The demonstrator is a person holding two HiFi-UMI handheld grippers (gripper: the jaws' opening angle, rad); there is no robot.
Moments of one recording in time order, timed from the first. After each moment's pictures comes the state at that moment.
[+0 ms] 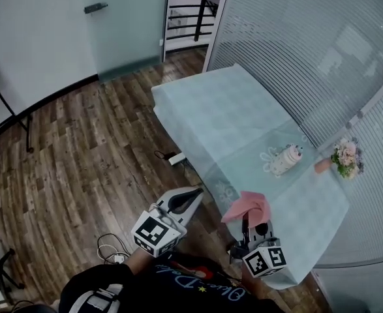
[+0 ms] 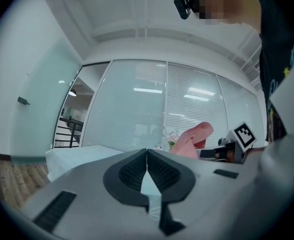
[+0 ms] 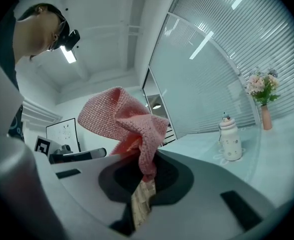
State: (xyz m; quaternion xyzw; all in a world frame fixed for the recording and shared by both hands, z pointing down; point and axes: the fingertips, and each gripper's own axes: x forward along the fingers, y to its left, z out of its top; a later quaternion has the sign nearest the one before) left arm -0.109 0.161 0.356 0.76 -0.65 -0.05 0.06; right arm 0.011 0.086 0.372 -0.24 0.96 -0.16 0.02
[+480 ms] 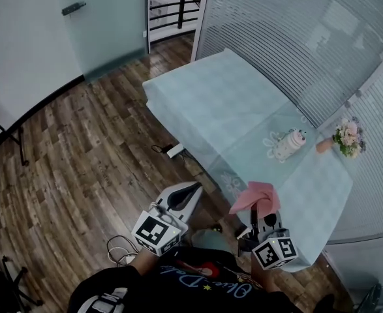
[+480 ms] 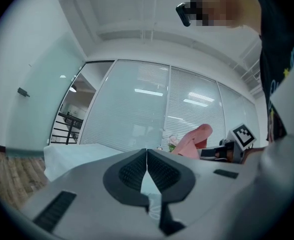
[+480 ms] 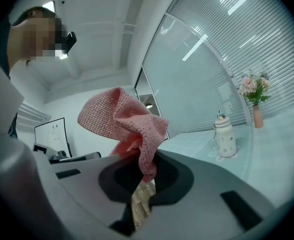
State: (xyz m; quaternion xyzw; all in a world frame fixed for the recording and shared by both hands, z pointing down) left arm -0.148 0.166 0.366 0.76 -0.64 -0.08 0.07; right arm -0.008 0.084 0.375 -0.28 0.94 -0.17 0.01
